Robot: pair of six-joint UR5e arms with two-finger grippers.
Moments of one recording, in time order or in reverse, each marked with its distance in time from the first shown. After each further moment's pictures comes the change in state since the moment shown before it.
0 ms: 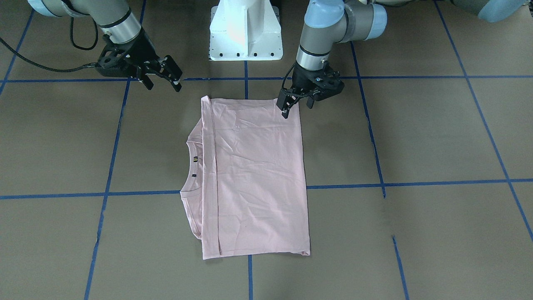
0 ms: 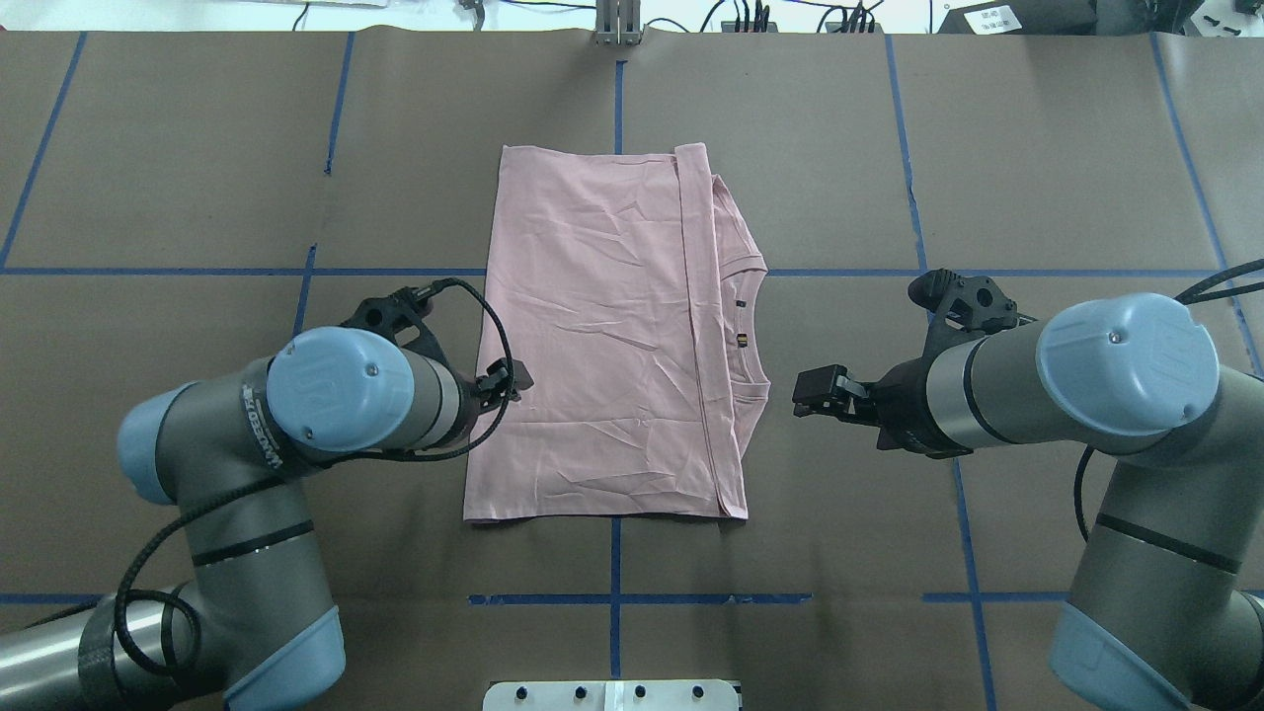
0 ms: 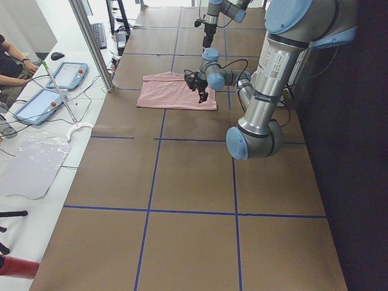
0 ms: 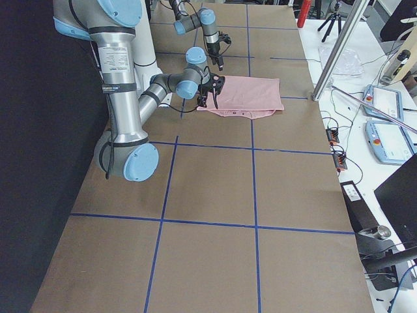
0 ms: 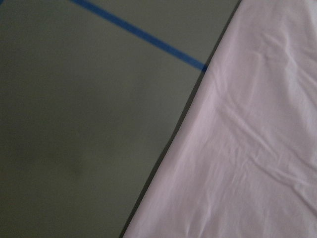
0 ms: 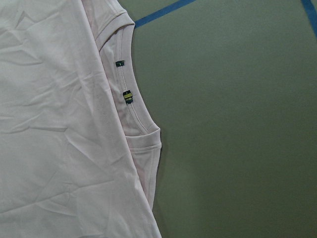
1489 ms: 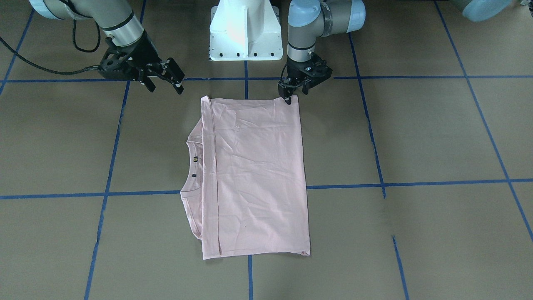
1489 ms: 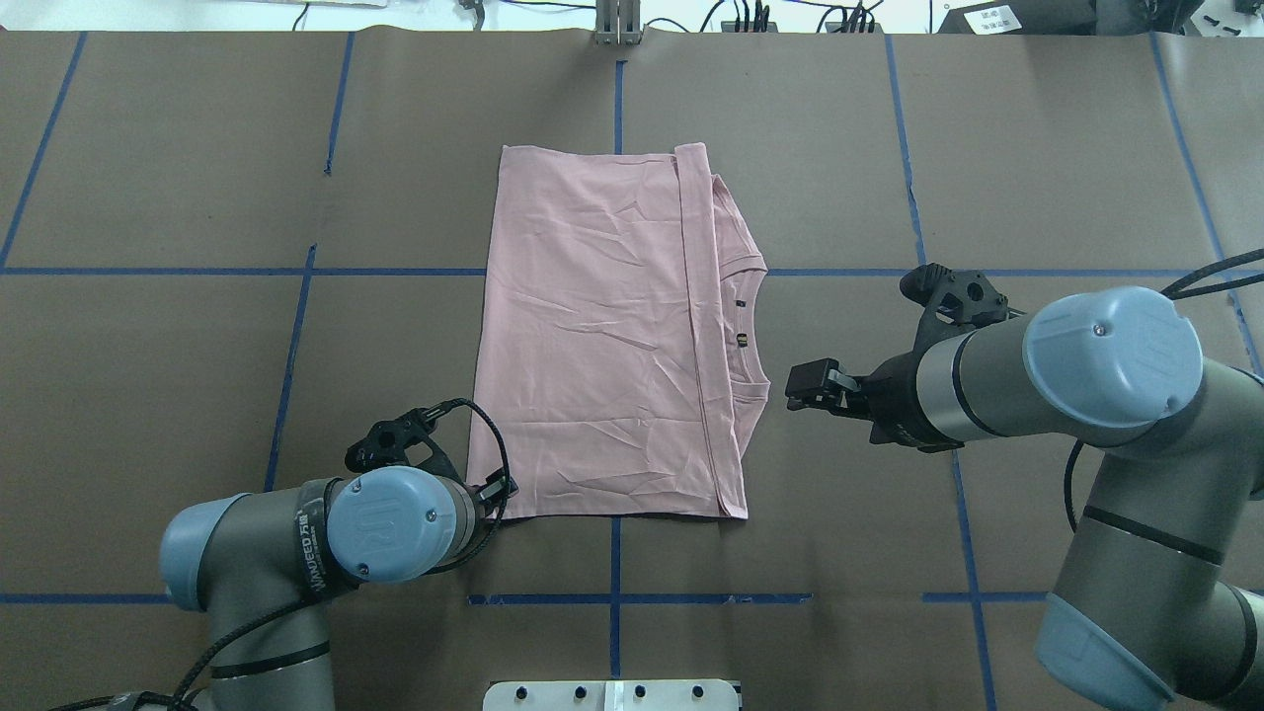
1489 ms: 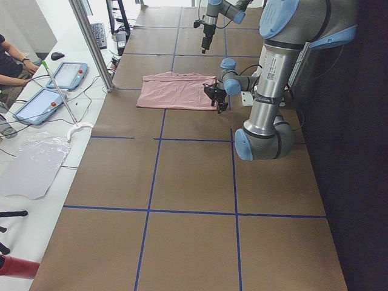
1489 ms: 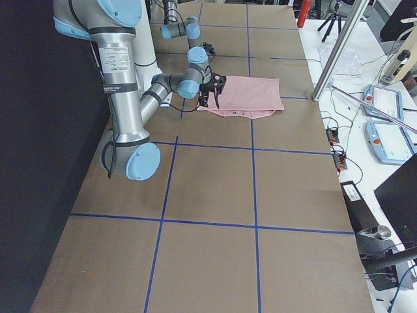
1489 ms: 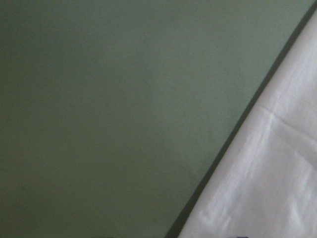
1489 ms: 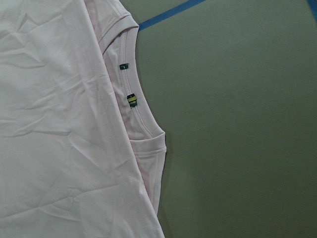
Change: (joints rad) left arm 0.142 0.036 0.012 0.081 0.075 -0.125; right arm 0.006 0.020 -0.018 -0.002 0.000 0.000
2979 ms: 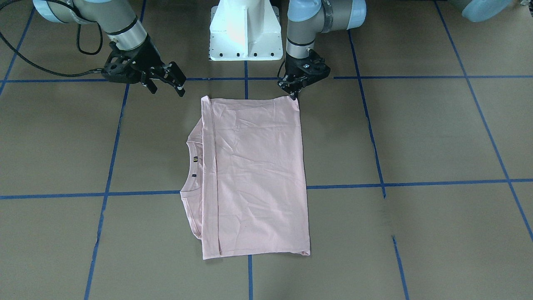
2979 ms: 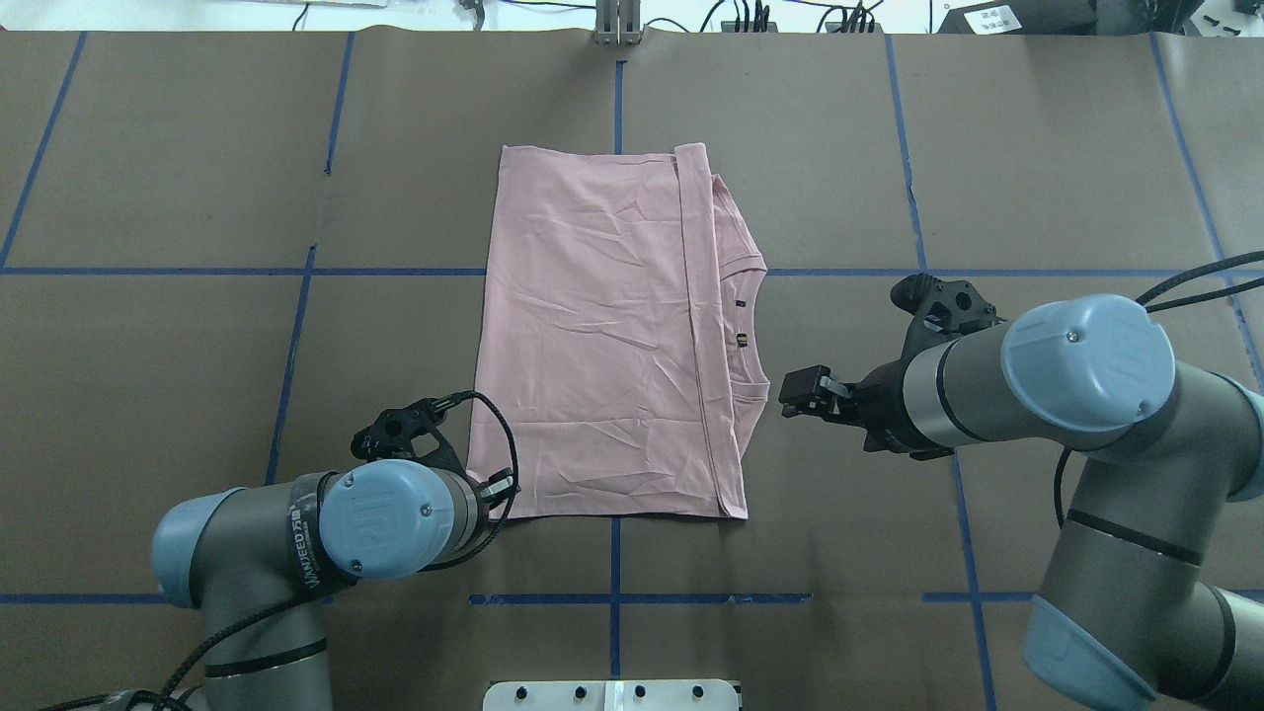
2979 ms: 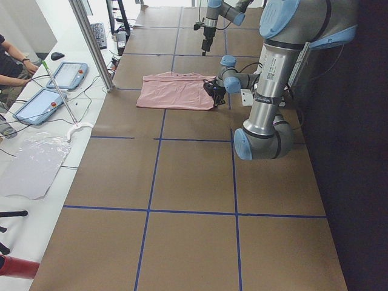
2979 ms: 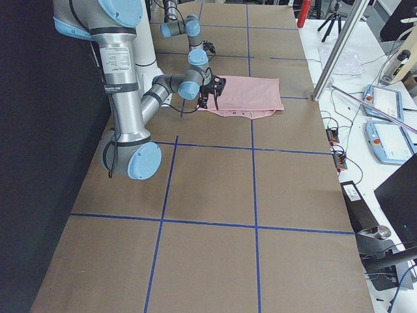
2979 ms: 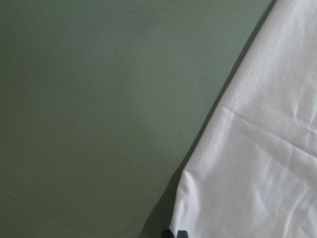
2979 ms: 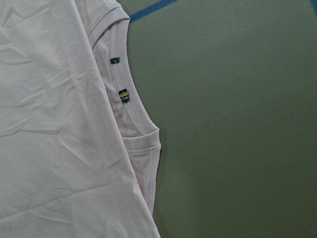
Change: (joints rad) left arm -0.009 -0.006 -0.028 0.001 0.001 0.080; right arm -0.024 0.025 -0.039 -0.008 -0.001 0.038
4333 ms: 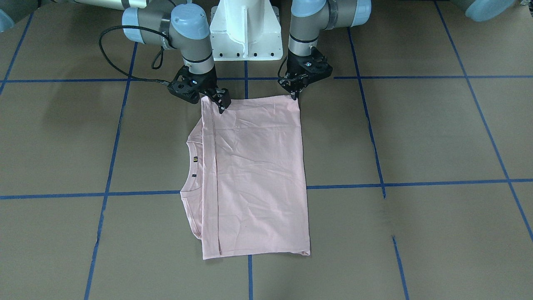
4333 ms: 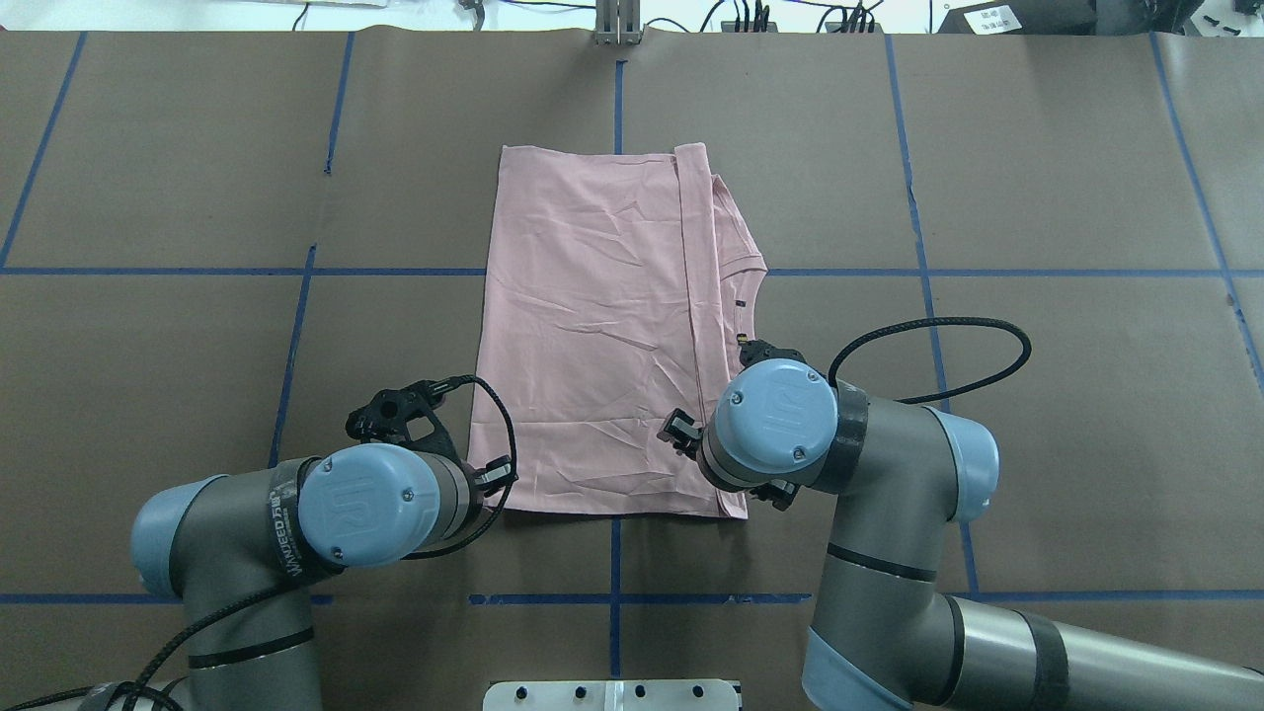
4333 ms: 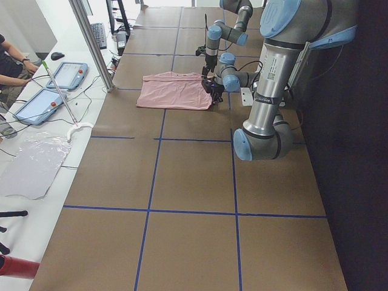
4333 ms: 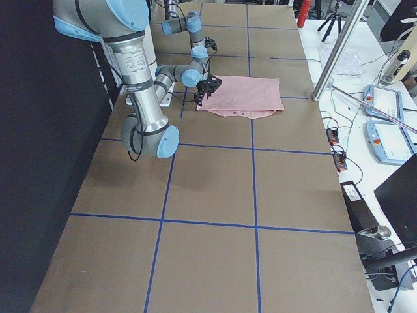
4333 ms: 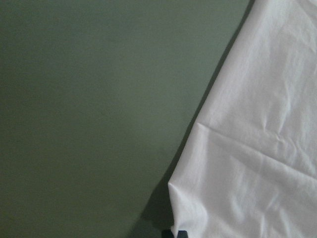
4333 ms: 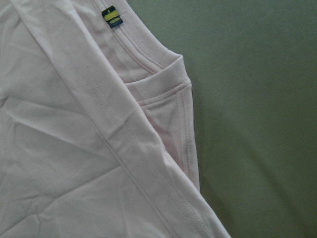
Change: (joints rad) left arm -0.021 0.005 -0.032 0.000 0.000 0.068; right arm -0.147 0.313 -0.294 -0.234 -0.117 0.230
